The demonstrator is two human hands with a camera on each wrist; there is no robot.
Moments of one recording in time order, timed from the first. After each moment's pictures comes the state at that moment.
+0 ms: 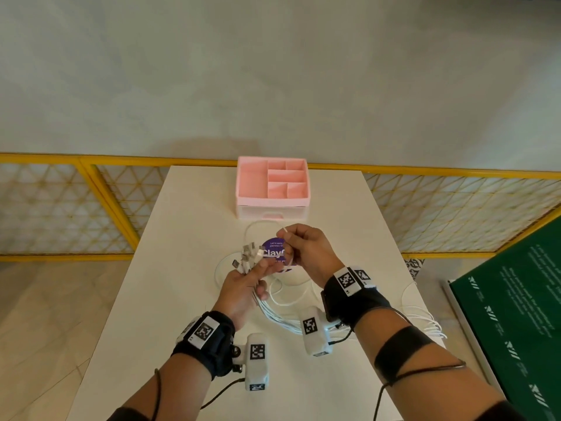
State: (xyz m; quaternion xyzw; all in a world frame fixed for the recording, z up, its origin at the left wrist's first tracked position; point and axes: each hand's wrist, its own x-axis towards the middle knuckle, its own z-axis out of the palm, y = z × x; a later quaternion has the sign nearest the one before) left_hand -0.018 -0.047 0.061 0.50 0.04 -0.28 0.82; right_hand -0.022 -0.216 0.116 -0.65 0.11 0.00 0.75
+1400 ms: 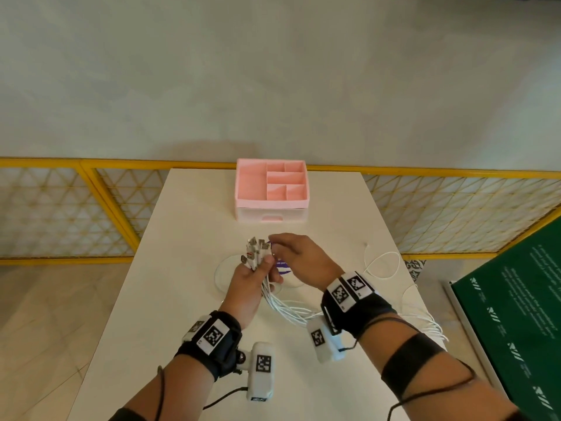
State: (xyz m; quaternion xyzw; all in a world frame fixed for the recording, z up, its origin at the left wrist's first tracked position) left_hand -0.025 -0.065 0.082 0.56 -0.01 -0.21 0.80; right_hand -0.030 -0.215 0.124 -0.85 0.02 0.07 0.52
